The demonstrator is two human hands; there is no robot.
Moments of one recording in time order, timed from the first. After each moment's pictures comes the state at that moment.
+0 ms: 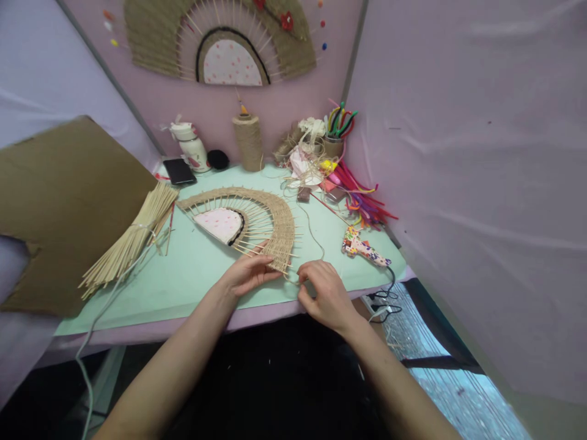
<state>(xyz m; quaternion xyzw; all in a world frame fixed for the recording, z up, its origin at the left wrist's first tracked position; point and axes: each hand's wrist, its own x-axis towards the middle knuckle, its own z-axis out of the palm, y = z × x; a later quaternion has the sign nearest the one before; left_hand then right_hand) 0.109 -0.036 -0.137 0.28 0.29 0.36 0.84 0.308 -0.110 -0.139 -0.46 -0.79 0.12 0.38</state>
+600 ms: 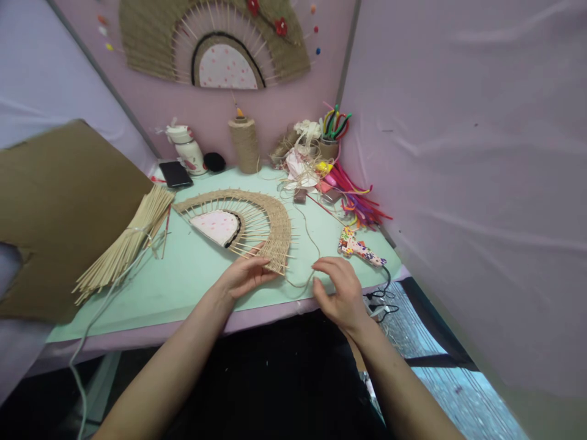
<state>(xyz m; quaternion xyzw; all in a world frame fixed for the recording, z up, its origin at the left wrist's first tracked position) 0.110 -0.035 -0.138 0.27 0.31 0.36 0.83 0.331 -0.114 -0.138 -0.48 -0.74 0.02 0.48</state>
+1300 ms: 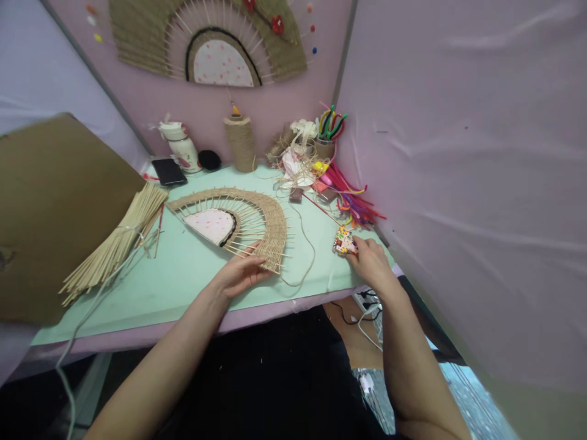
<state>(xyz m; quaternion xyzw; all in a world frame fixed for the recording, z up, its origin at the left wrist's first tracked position) 0.110 -0.035 -0.137 0.26 0.33 0.37 0.83 0.430 -0.060 -0.160 -0.76 -0.65 0.02 0.08</state>
